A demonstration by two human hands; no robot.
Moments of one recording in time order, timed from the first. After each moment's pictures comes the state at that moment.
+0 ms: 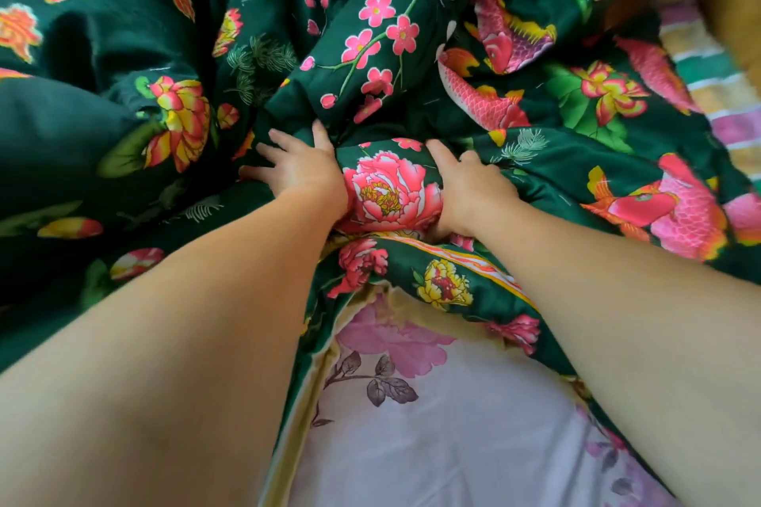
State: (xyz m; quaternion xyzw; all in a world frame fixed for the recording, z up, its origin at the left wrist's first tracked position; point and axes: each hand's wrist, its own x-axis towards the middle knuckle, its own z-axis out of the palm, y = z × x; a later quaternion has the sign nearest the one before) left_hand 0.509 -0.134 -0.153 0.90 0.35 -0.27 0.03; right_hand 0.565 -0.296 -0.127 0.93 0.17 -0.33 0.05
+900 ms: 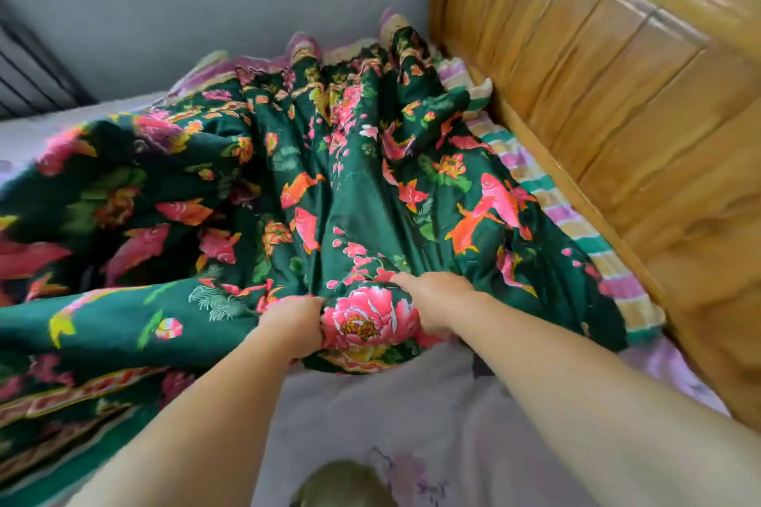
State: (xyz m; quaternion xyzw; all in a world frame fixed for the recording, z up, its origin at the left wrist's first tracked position) left_hand 0.179 -0.396 0.056 0.94 0.20 -0.29 0.05; right_hand 0.289 -0.577 0.080 0.88 0.37 -0.31 0.04
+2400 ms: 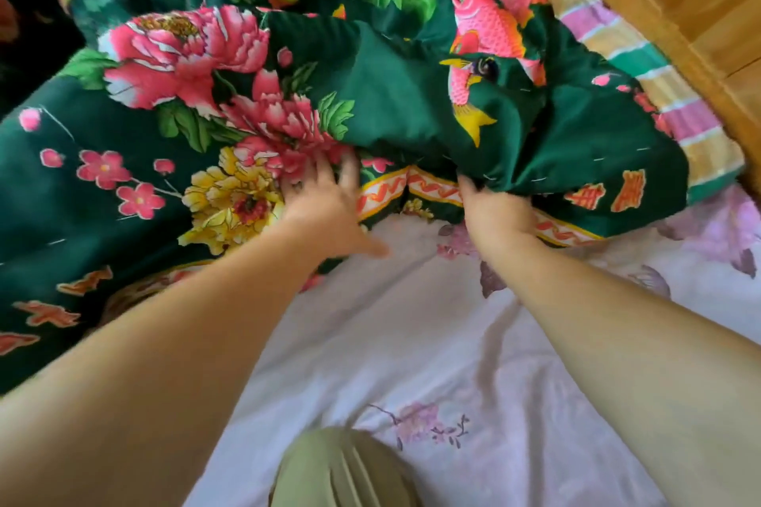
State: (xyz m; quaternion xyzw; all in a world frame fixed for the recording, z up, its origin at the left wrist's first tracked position) left_hand 0.323 -0.446 -0.078 0.93 0.09 -0.34 0.05; right_hand 0.358 -0.647 -0.119 0.96 0.07 -0.27 0.10
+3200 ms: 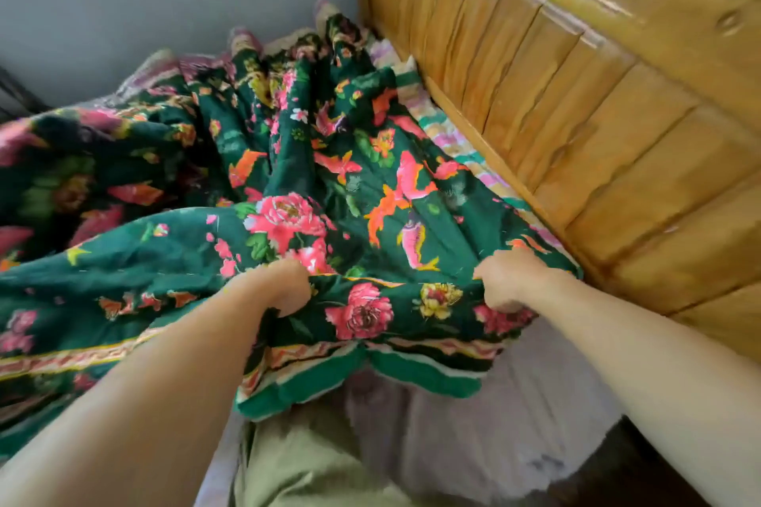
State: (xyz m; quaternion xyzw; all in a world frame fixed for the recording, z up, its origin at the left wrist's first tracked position) left_hand 0.161 -0.563 0.152 0.85 -0.01 -0.49 -0.17; right_hand 0.249 -0.822 0.138 0.89 0.28 -0.31 0.19
